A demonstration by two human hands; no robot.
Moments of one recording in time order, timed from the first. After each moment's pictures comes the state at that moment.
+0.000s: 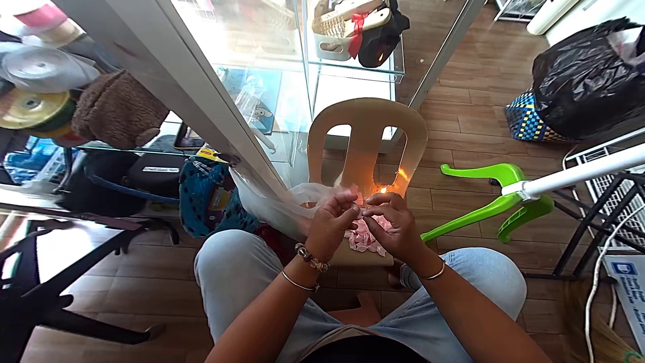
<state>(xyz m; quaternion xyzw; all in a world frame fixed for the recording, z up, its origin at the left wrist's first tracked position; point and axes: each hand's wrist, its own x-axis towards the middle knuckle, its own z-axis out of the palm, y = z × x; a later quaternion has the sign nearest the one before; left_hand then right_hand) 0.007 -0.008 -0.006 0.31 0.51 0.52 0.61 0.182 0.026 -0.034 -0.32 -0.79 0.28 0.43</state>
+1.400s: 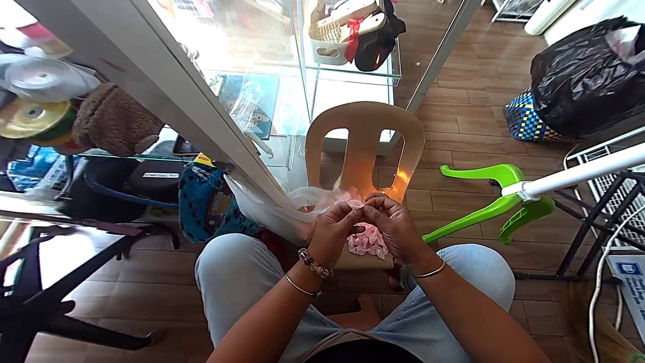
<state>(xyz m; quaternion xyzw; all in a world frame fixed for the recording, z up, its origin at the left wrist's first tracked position) 0.018 -0.009 -0.007 0.24 0.45 0.56 0.65 0.167 0.027 -0.016 -0.38 -0.47 0.65 0.45</state>
